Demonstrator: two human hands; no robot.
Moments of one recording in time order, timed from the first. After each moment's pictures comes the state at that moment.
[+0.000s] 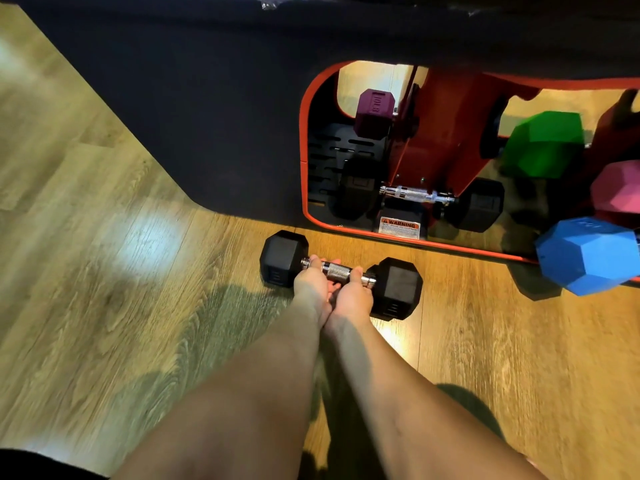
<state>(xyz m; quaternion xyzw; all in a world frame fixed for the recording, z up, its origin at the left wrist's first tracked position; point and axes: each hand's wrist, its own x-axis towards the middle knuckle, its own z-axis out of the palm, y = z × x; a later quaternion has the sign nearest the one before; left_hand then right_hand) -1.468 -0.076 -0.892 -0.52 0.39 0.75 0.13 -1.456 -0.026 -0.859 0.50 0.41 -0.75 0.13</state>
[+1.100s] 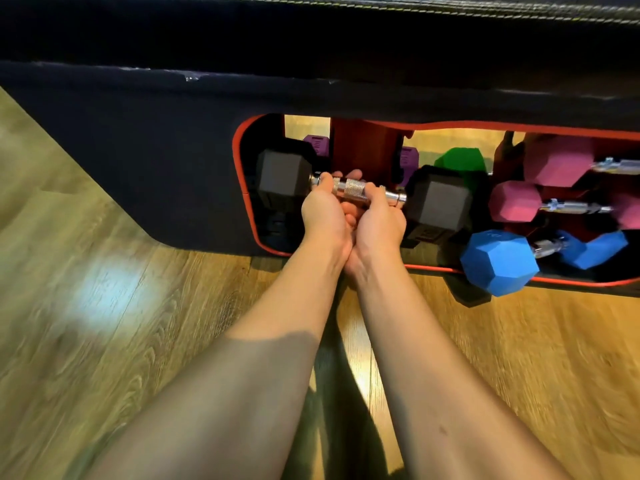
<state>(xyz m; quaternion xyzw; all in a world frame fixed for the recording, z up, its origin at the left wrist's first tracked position) -1.542 0.022 -0.734 -0.28 0.33 0.90 0.03 -1.511 0.065 -0.709 0.30 0.38 -0.88 0.00</state>
